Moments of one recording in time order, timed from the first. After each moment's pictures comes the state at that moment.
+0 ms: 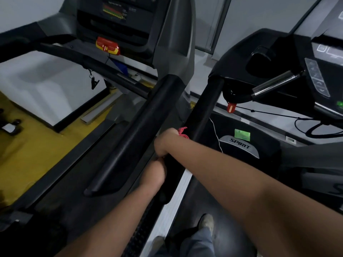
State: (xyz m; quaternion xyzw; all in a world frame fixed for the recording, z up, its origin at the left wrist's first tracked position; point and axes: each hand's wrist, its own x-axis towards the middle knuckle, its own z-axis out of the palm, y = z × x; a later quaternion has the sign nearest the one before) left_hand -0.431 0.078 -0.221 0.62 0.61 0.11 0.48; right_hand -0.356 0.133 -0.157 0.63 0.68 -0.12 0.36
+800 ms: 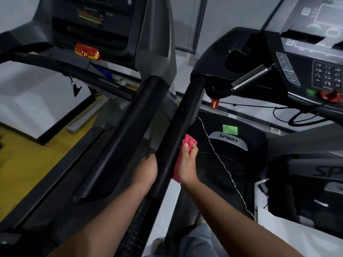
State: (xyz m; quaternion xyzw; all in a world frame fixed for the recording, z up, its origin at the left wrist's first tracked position) left_hand -0.429 0.073 -0.208 0.55 0.61 0.15 0.55; right_hand -0.333 0.021 -0.211 0.64 0.18 -0.33 -0.66
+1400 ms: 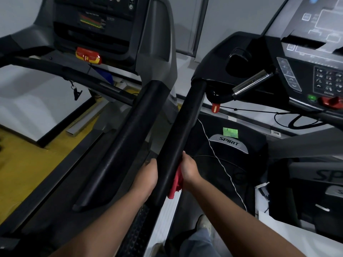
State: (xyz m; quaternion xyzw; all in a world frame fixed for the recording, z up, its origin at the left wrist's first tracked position) left_hand -0.431 0.076 -0.213 0.51 0.59 0.15 0.61; right_hand -0.318 0.028 -0.195 0.68 0.07 -0.48 -0.54
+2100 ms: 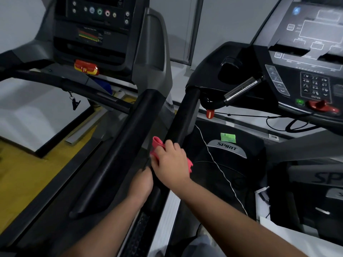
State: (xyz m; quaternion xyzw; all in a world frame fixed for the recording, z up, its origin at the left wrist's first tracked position) left_hand -0.428 0.074 -0.210 0.58 0.60 0.15 0.53; right_hand -0.337 0.043 -0.181 0.78 0.57 0.14 -0.24
